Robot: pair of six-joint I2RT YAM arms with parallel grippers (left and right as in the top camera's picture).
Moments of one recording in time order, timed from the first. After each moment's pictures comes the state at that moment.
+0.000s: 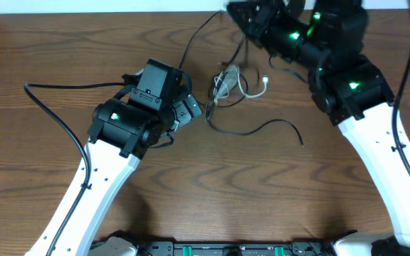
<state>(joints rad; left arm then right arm) -0.45 1.35 1.44 -1.14 -0.07 -0.90 0.42 1.54 1.67 -0.33 -0.43 1.11</state>
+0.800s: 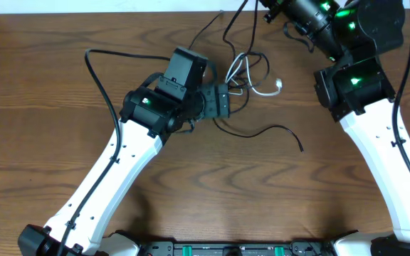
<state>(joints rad) -0.51 1.48 1.44 -0.87 0.11 -0.53 0.38 1.55 1.66 0.33 -0.49 1.76</state>
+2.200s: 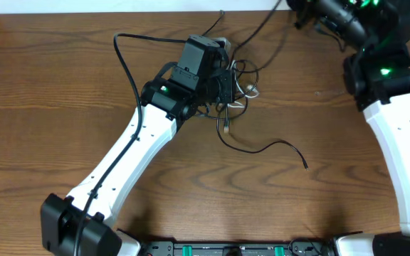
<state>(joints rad) -0.51 1.60 1.44 -0.62 0.24 -0.45 0.19 1.55 1.66 -0.09 -0.59 1.72</state>
